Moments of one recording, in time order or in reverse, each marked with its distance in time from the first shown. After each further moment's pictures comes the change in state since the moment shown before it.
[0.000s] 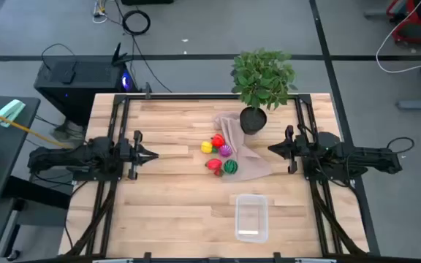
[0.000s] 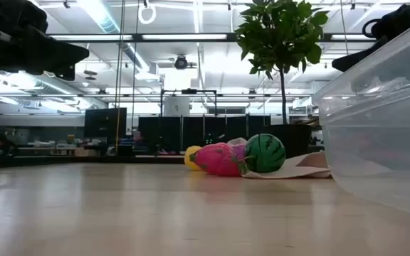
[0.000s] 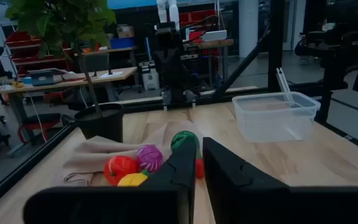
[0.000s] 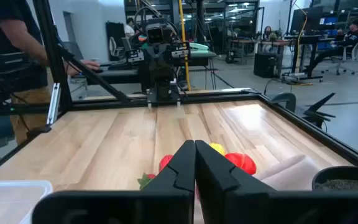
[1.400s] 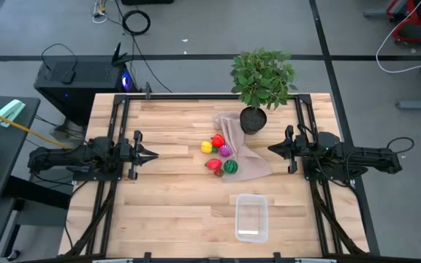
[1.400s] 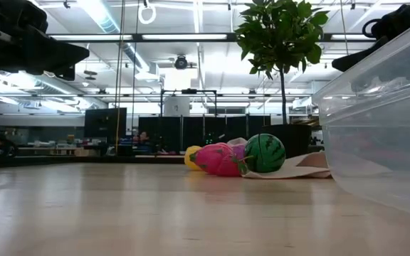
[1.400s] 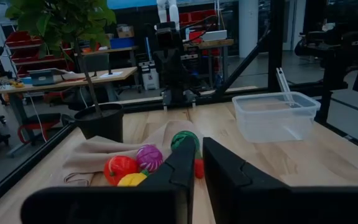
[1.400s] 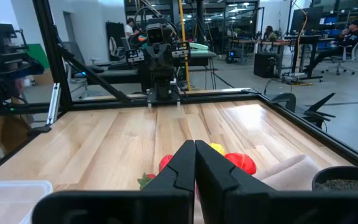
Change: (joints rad) left arm 0.000 0.000 0.000 0.000 0.000 0.000; right arm 0.000 0.000 0.000 0.000 0.000 0.000
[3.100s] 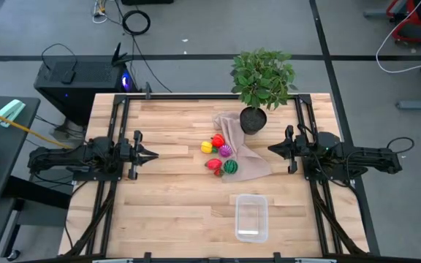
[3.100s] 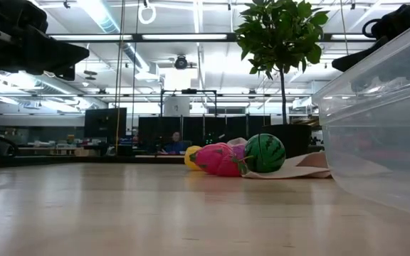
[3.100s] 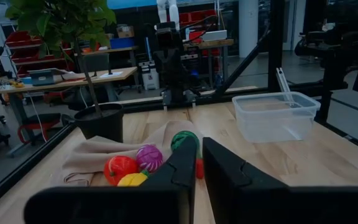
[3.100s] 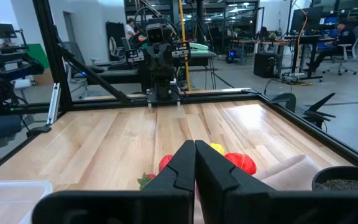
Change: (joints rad) left arm 0.000 0.000 0.000 0.000 0.000 0.000; right arm 0.000 0.000 0.000 0.000 0.000 0.000
